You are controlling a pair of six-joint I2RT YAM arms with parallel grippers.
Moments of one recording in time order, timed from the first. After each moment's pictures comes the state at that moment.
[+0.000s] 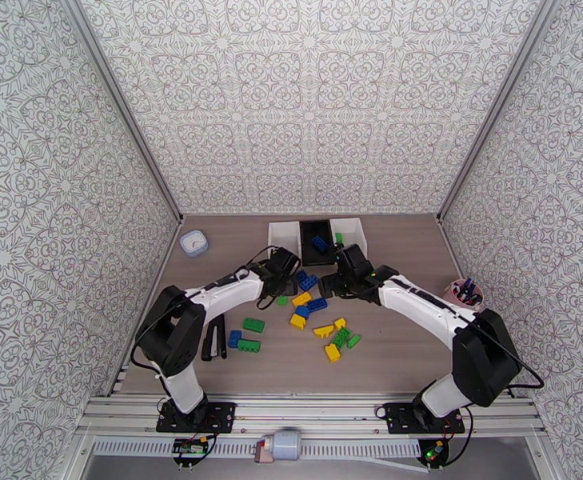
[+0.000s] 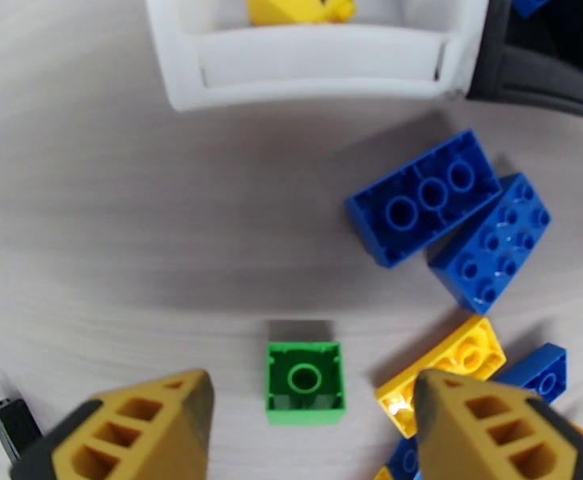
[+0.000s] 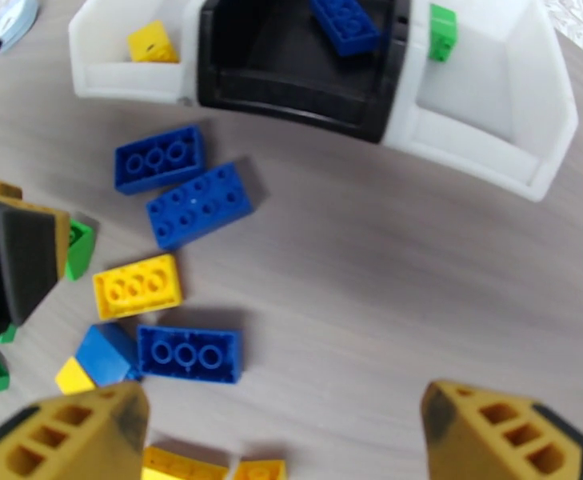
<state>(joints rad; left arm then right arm) -0.62 1.82 1.23 -0.54 -0.21 -0.60 0.57 1.55 1.11 -0.48 0.07 0.25</state>
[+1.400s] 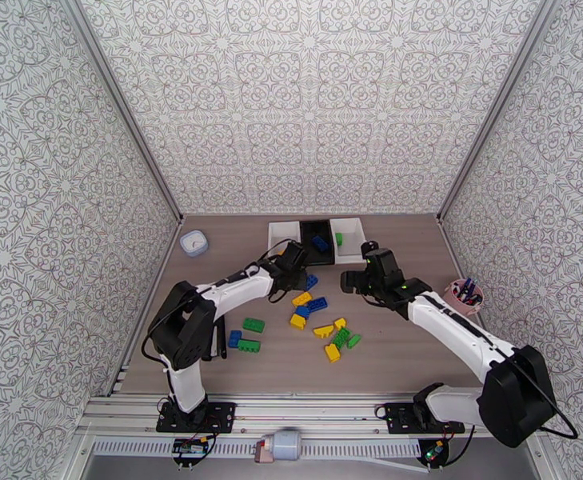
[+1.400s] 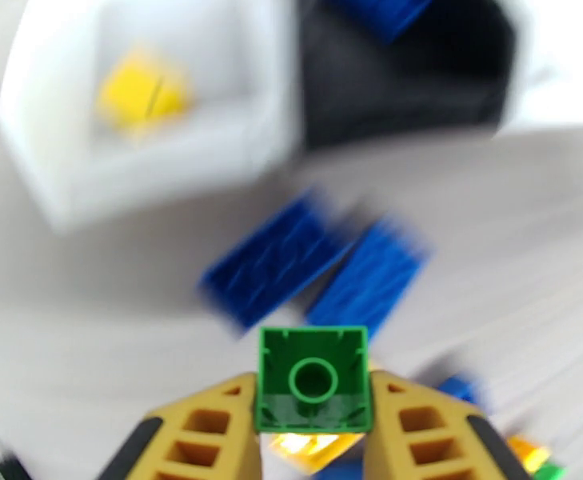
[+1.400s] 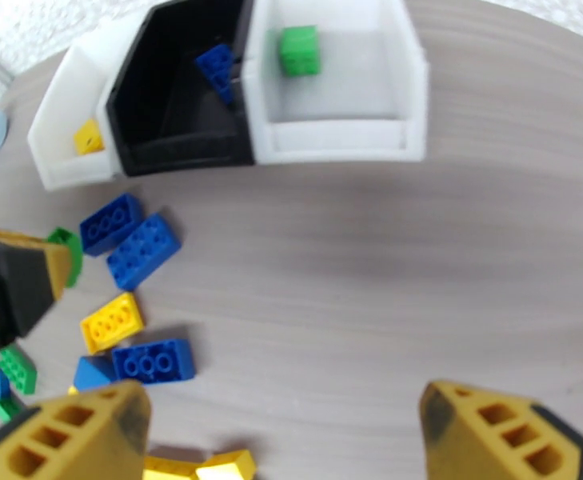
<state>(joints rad) -0.67 1.87 1.39 -0.39 -0.14 -0.47 0.43 1.29 0.91 -0.41 0.10 0.42</state>
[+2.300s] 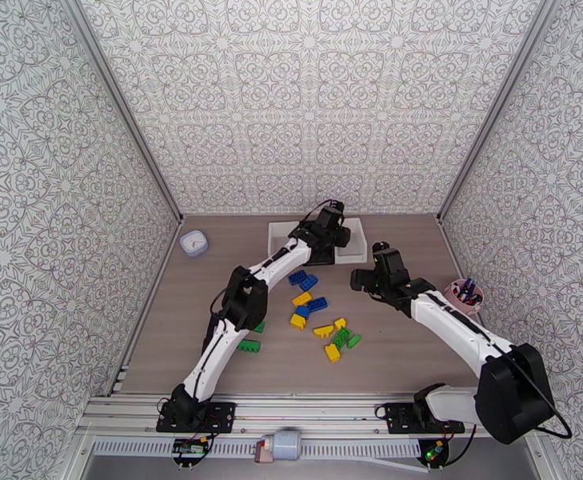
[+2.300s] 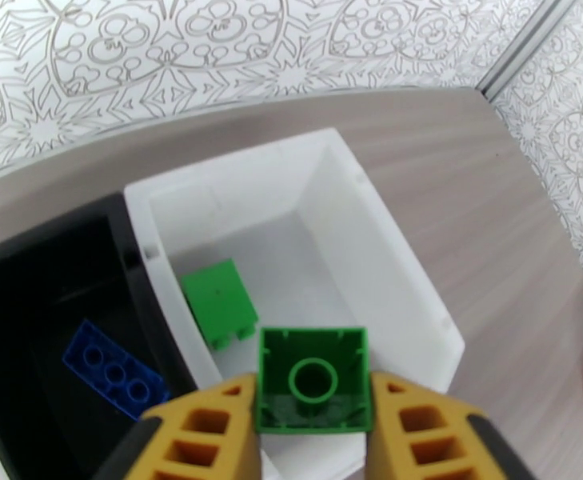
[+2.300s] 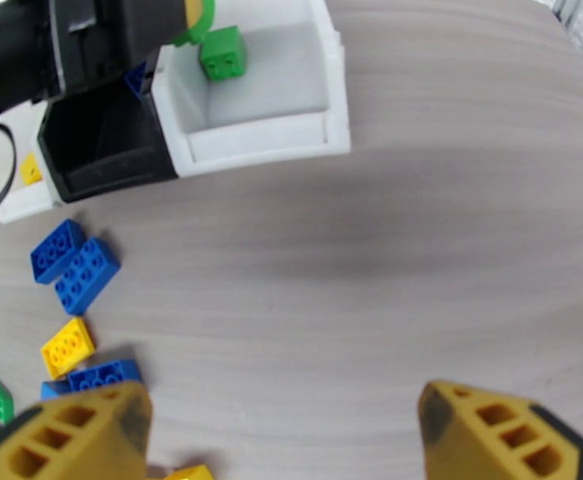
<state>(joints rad) -0.65 2.56 2.39 -0.40 0.00 -0.38 0.37 1.35 0.92 -0.40 0.12 0.40</state>
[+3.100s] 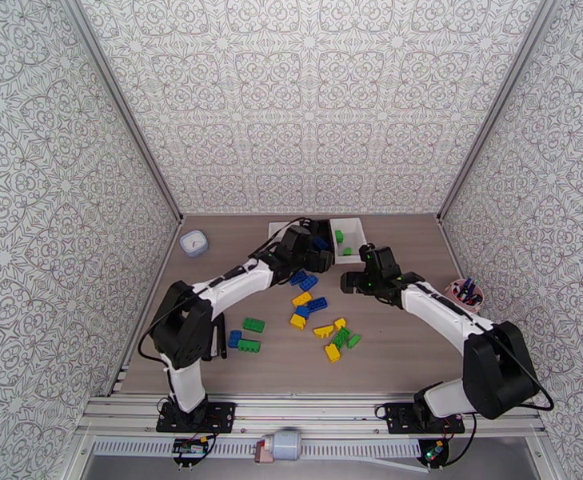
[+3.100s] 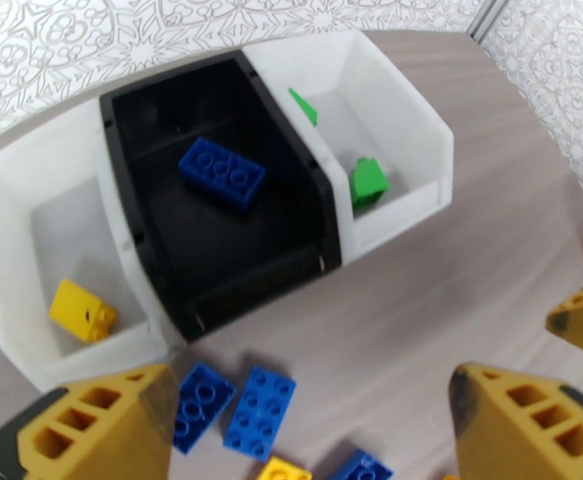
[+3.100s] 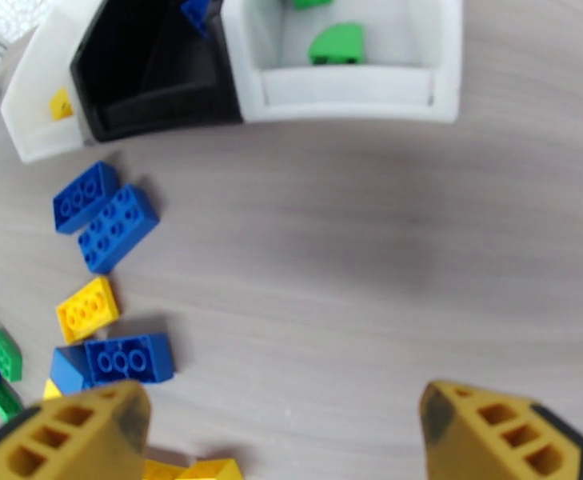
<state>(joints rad) -0.66 1.78 1.29 -0.14 -0.02 -0.29 0.39 1.49 0.95 -0.39 -0.07 0.34</state>
